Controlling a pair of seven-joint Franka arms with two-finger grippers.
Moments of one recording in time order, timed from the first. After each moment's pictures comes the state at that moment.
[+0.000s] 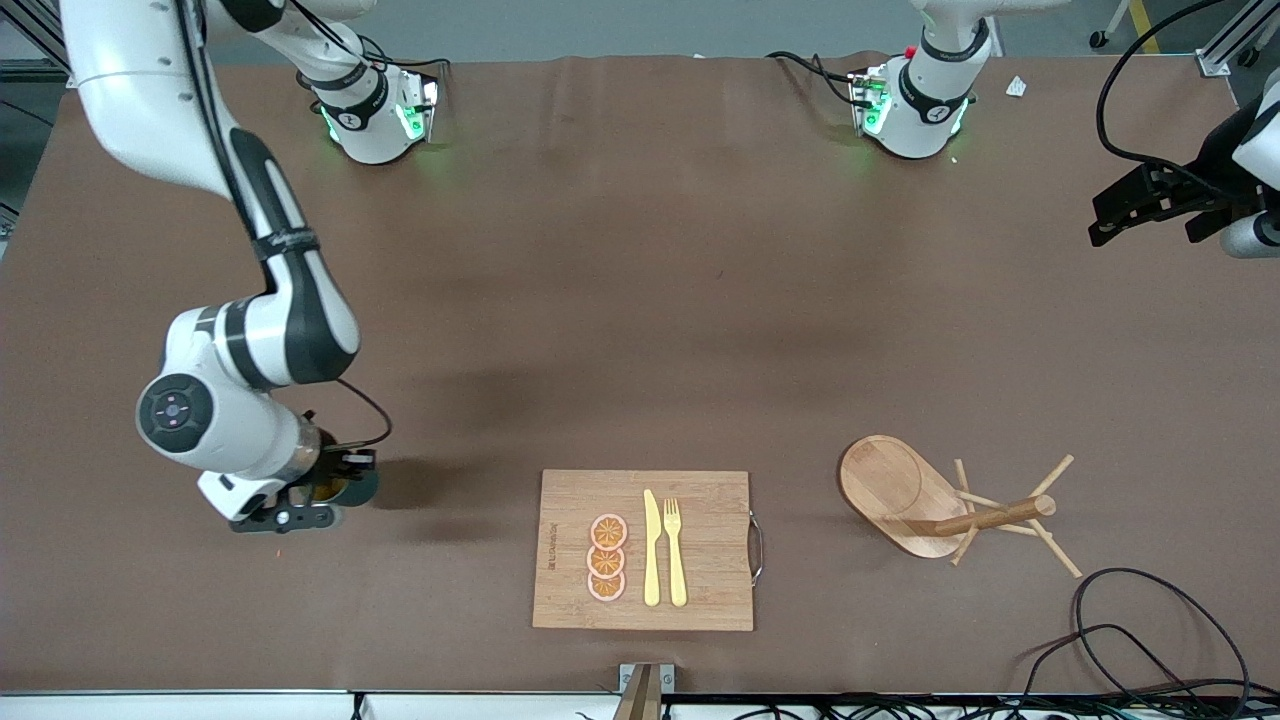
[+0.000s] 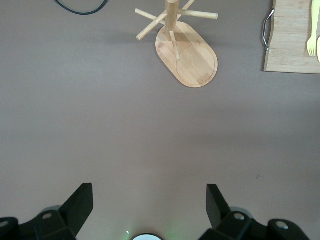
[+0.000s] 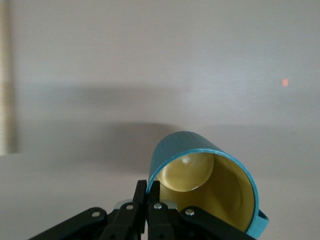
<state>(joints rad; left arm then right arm) 0.02 0.03 -0.12 -1.42 0.00 1.42 -0.12 0.18 0.62 0.05 -1.38 -0.02 1.99 0.18</state>
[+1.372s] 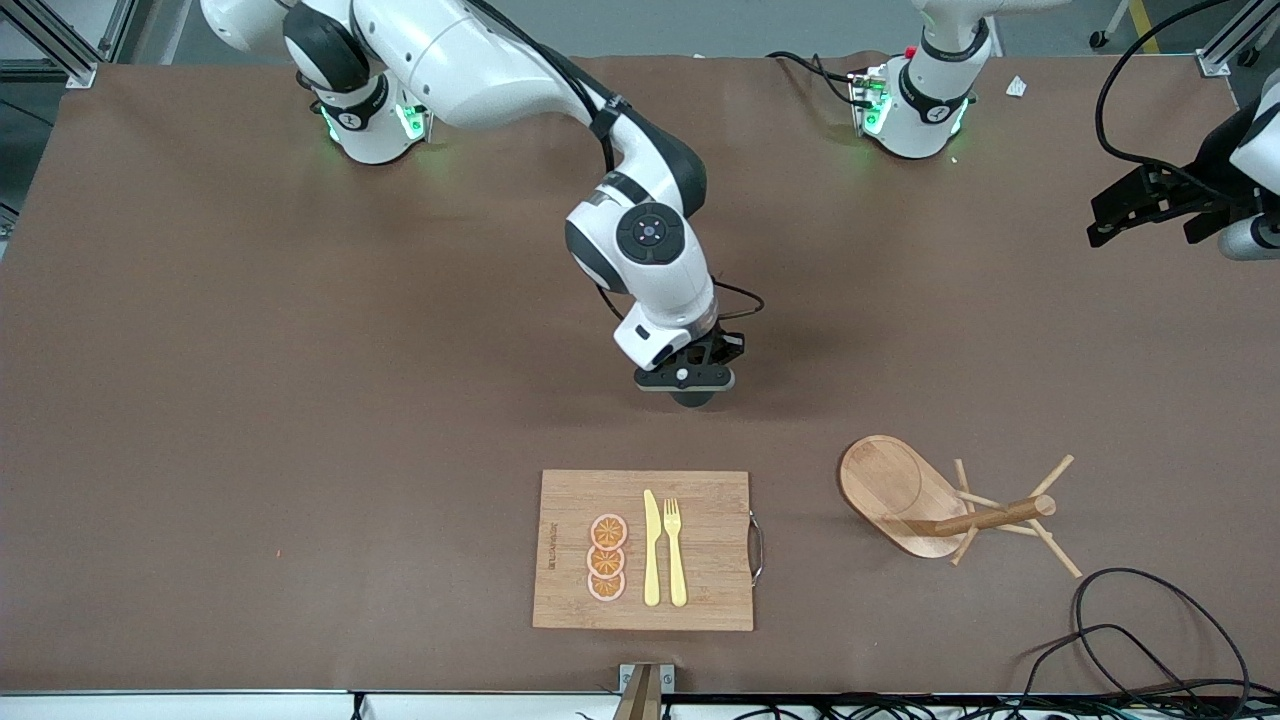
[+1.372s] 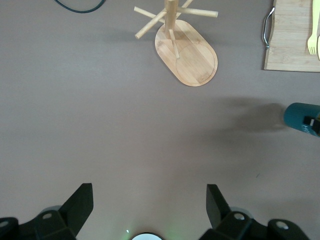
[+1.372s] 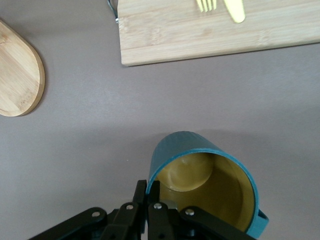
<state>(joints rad) 0.01 0.04 -0.12 -1.42 0.00 1.41 -0.12 0.79 0.92 0.05 -1.04 0.09 2.18 0.87</state>
